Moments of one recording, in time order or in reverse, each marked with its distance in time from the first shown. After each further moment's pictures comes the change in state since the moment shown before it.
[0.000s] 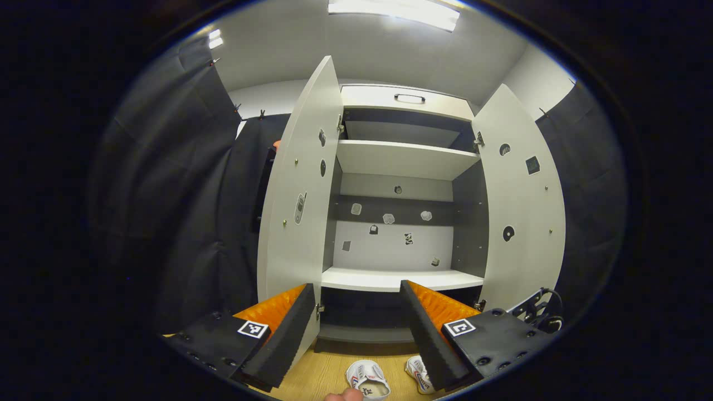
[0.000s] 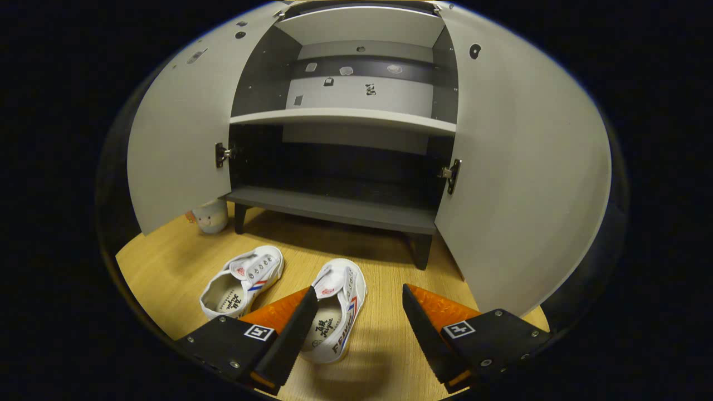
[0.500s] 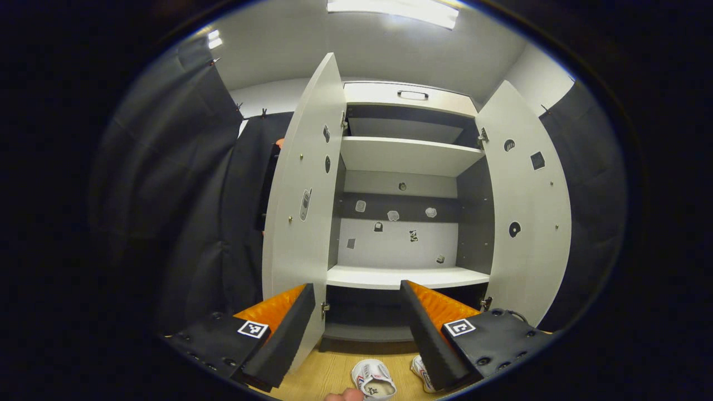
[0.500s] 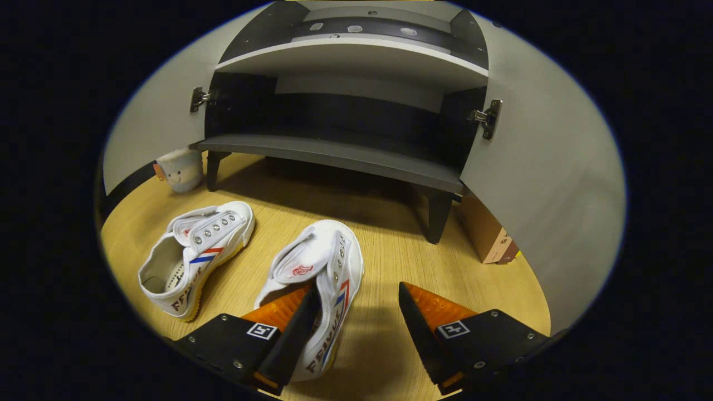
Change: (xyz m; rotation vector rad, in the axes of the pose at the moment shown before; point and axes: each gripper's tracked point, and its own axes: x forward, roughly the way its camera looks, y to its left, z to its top) left arm 0.004 0.011 -0.007 0.018 0.015 0.021; right arm 0.082 -0.007 -0.041 -0.049 0.113 -0.026
